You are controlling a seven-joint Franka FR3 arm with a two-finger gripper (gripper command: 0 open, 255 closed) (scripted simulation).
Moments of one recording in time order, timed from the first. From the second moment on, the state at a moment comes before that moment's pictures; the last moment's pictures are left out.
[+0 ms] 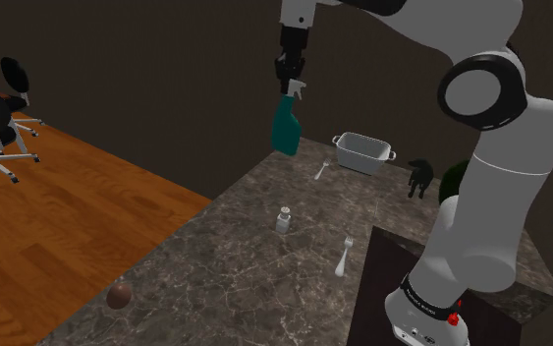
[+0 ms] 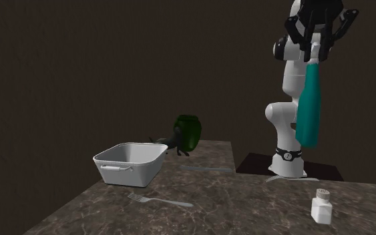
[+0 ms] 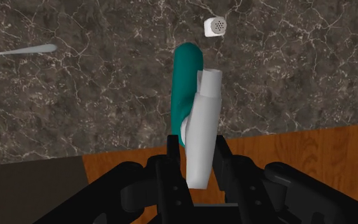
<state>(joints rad) 0.38 0.14 -0.35 -1.26 0.05 1.40 -0.17</state>
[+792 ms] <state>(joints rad) 0.40 0.06 -0.34 -1.52 0.02 1.59 -0.15</state>
